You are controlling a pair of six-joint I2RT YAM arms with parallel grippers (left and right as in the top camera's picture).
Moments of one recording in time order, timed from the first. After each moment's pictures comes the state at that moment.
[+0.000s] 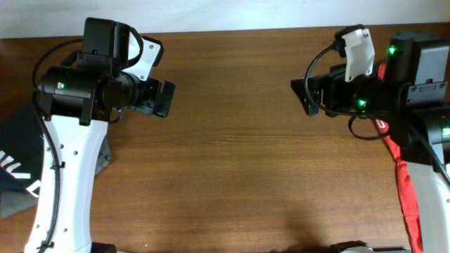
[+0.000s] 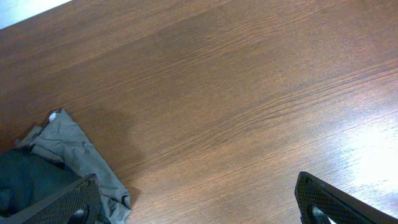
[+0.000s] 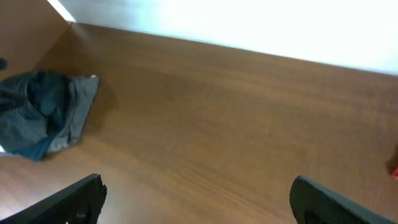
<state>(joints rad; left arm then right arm) -0.19 1.60 1.98 -1.38 0.05 0.18 0.10 1.33 1.75 -1.11 -0.40 -0.03</state>
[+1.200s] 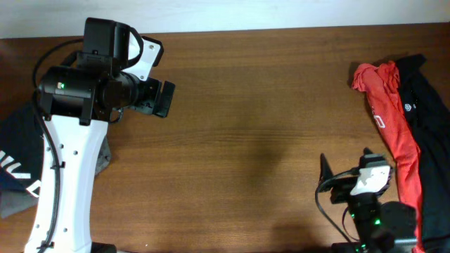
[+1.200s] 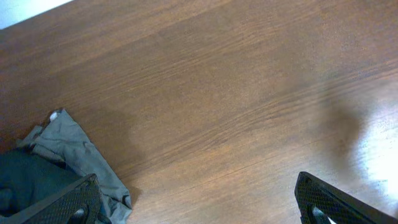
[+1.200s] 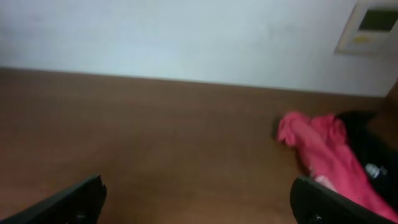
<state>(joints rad) -0.19 1.60 1.97 -1.38 0.04 0.18 0.00 0.16 0.42 -0.46 -0.08 -0.05</state>
